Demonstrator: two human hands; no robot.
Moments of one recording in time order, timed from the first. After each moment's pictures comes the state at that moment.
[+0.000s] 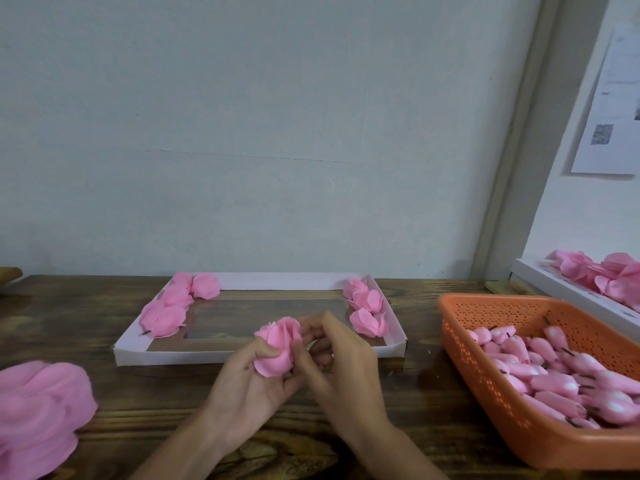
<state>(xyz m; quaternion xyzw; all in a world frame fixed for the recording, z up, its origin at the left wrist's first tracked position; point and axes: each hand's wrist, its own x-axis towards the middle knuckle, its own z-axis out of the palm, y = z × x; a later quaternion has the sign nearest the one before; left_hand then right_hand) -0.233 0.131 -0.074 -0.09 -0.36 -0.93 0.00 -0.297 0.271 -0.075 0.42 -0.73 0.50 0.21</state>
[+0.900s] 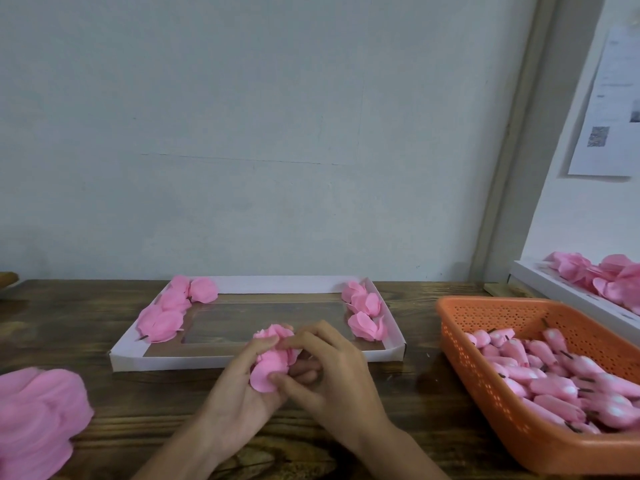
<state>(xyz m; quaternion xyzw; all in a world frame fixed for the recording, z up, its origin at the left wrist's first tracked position) -0.232 0.132 -0.069 -0.01 -0.37 -0.93 0.04 -0.300 0.275 -0.069 0.48 -0.74 0.43 0.17</state>
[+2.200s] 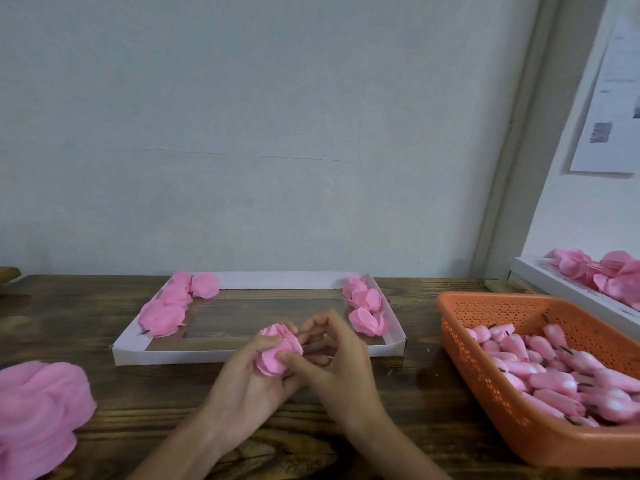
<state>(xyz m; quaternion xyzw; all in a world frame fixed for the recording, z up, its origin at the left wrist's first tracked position) -0.231 0.133 -0.070 -0.07 -0.35 -0.93 0.01 -0.296 0.268 -0.073 0.36 -0.66 0.66 0.02</state>
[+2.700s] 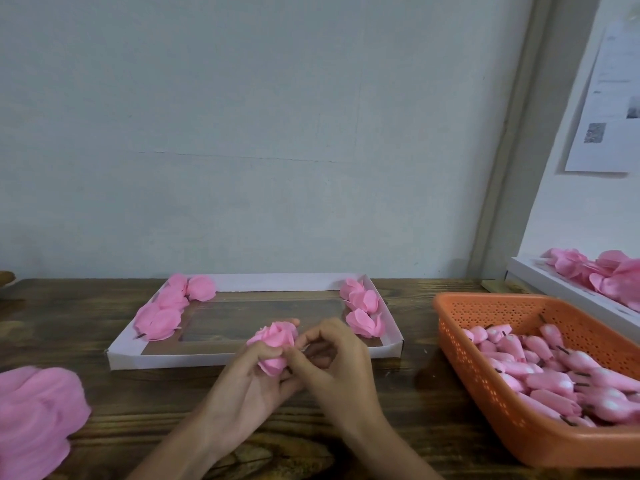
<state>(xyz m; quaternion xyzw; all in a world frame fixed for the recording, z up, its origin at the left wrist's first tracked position) -0.237 0.130 -0.079 -0.09 -0.38 -0.92 0.02 -0.297 0.269 -0.073 0.36 -0.68 0.63 0.11</state>
